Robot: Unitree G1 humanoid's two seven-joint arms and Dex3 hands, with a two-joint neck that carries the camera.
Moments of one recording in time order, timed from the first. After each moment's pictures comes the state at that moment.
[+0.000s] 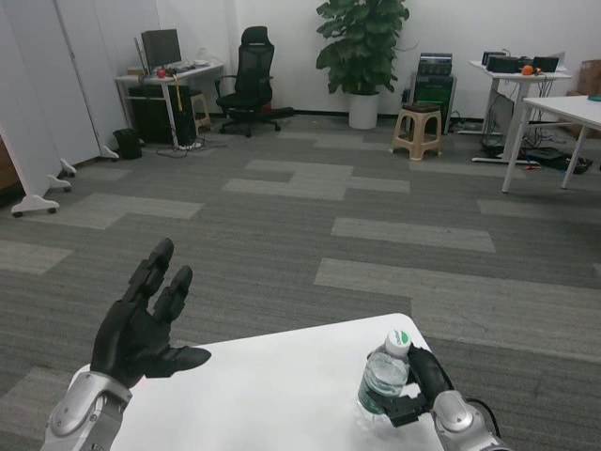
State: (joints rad) left arm -0.35 0.24 -0.27 0.59 -0.64 -0.55 -0.33; right arm -0.34 -0.30 0.19 1.10 0.14 -0.41 -0.10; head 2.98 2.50
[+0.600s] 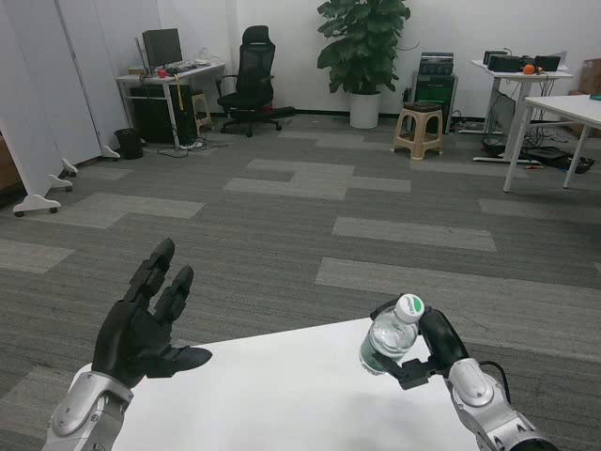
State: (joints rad) left arm -0.35 0.24 -0.27 0.59 -0.64 -0.55 -0.33; right arm -0.22 -0.43 0.14 0.66 0.13 -0.37 -0.08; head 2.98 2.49
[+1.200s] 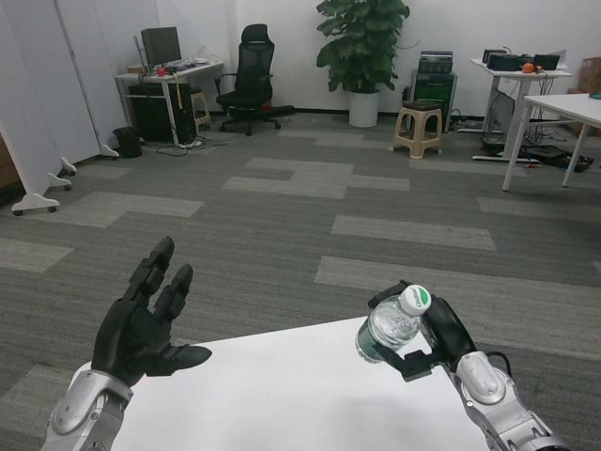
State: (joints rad) left arm -0.35 0.24 -0.27 0.59 -0.64 -0.55 -0.33; right arm -0.14 -0.45 0.10 0.47 0.13 -0.35 -0.05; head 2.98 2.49
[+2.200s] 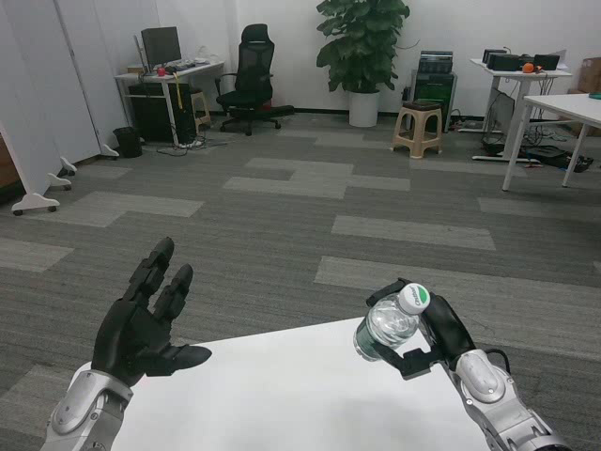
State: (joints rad) left arm -0.35 0.24 -0.27 0.59 -0.64 -0.55 -0.33; right arm -0.14 -0.45 0.09 0.46 0.12 -0.35 -0.04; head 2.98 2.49
